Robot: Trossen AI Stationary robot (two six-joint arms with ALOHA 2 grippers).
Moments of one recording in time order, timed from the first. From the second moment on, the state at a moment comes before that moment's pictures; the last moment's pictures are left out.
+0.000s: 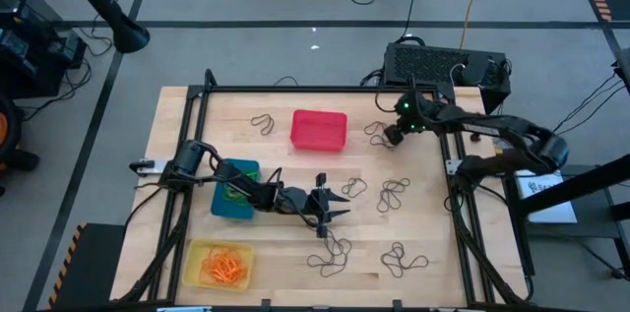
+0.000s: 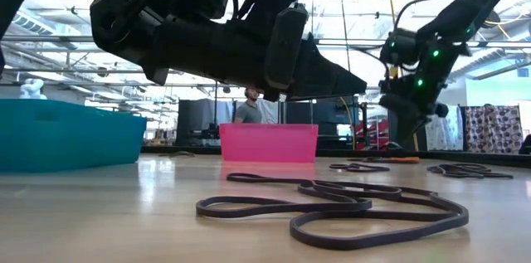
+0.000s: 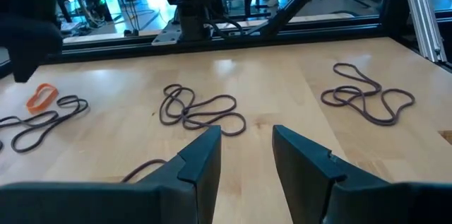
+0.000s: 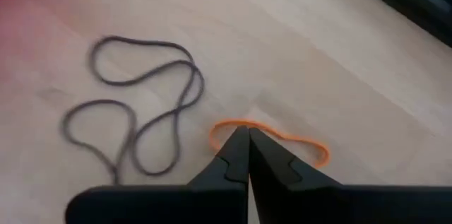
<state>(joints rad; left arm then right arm) -0.24 2.10 0.96 0.96 -0.24 0.05 -0.76 1.26 0.56 -0.33 0.13 0.14</state>
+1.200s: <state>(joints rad) -0.24 2.10 0.96 0.95 -0.24 0.01 -0.74 1.44 0.56 -0.25 0.07 0.17</state>
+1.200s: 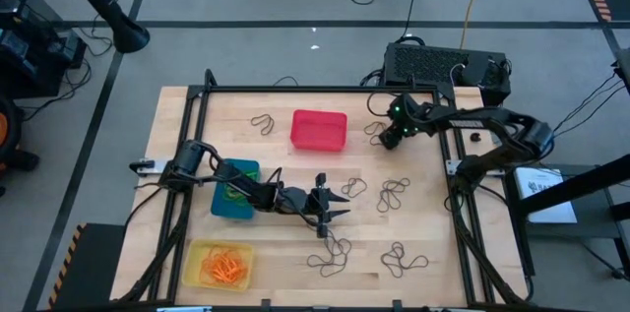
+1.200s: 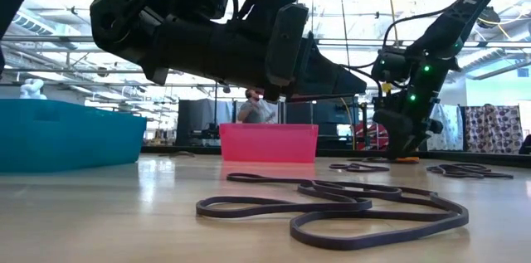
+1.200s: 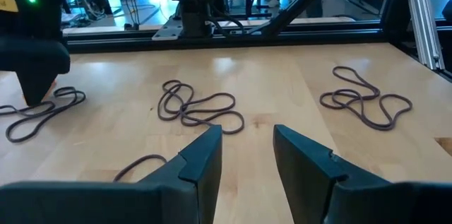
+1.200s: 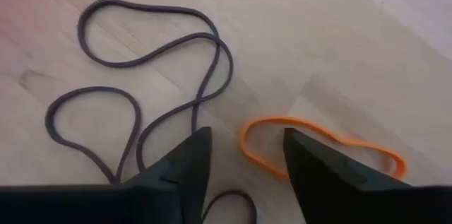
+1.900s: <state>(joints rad) -0.24 2.10 0.96 0.95 -0.24 0.01 -0.58 1.20 0.56 -0.37 -0.09 0.16</state>
